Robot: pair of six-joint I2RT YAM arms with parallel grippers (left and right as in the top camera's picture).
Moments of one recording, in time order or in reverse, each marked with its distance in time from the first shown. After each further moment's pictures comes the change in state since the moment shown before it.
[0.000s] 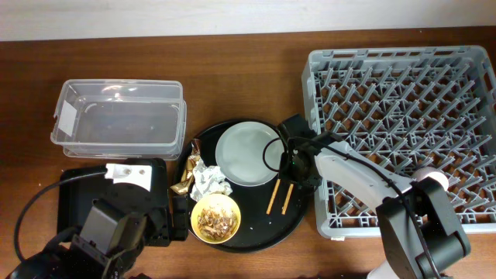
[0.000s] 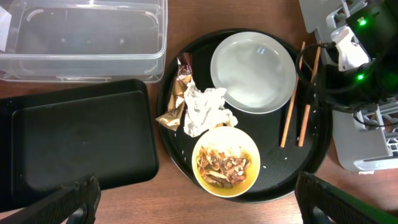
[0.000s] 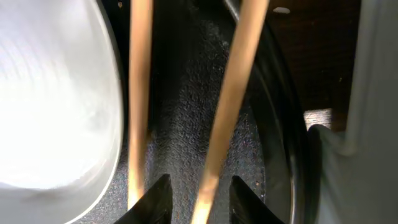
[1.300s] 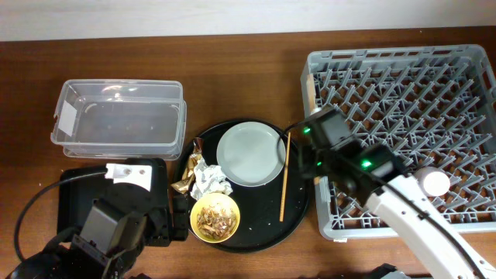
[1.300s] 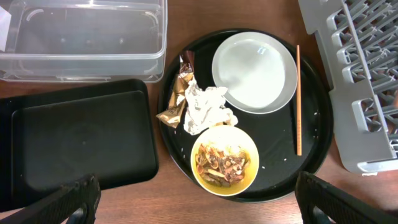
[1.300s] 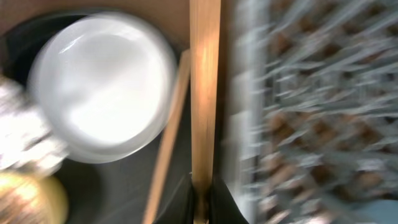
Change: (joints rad) left arm 0.000 0.000 0.000 0.000 0.000 0.000; right arm 0.010 -0.451 0.110 -0.220 0.238 -0.304
